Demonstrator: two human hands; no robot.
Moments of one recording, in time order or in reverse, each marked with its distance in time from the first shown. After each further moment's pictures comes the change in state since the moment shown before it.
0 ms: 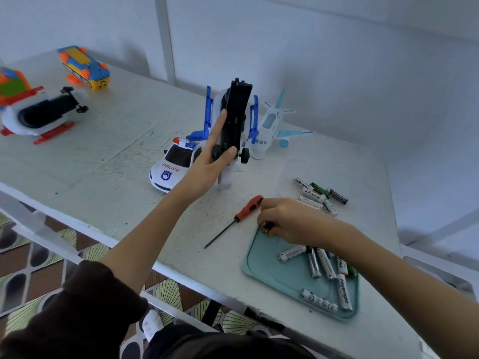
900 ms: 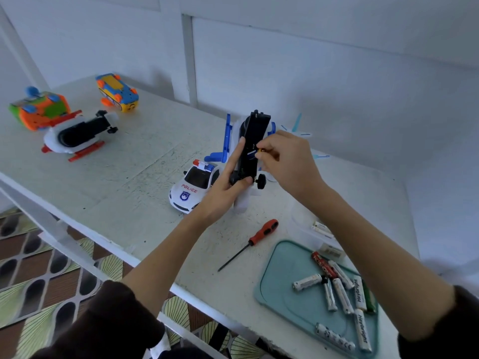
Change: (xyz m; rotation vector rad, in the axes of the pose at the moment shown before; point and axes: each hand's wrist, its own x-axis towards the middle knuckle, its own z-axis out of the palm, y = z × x) left_hand -0.005 0.004 0.001 -0.055 -0.006 -0.035; right_hand 0.074 -0.007 -0.078 0.269 0.920 0.030
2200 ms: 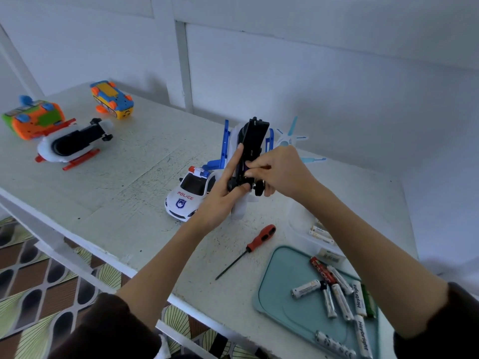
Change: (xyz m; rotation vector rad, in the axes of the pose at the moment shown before) left_hand 0.002 0.000 0.002 -0.035 -0.036 0.023; right_hand 0.006 -0.002 -0.006 0.021 -0.364 0.208
